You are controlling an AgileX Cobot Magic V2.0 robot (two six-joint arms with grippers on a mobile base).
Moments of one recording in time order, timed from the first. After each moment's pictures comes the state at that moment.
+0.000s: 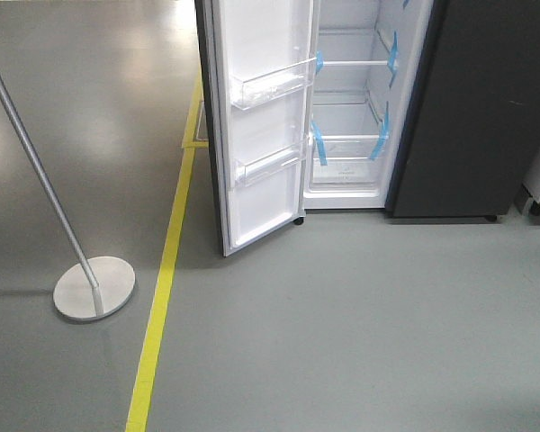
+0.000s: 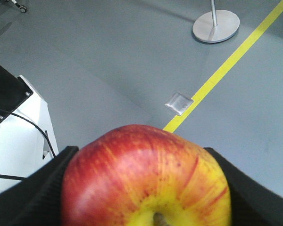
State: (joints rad) left arm 0.01 -0.01 0.02 0.02 0.05 -0.06; right arm 0.11 0.41 -0.47 0.81 1.16 -0.63
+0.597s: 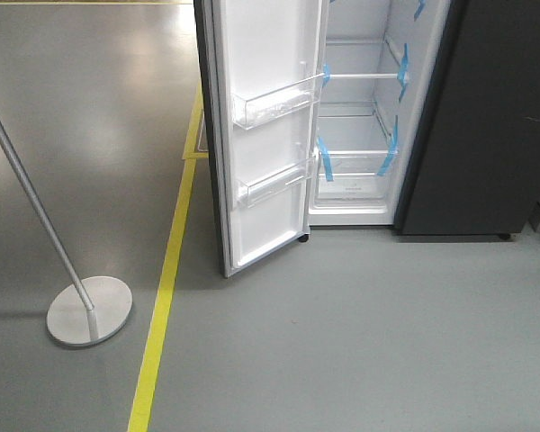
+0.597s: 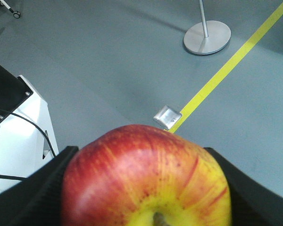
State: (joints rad) left arm 0.01 -0.01 0.02 0.02 0.05 -0.06; right arm 0.11 0.41 -0.47 0.81 1.16 -0.63
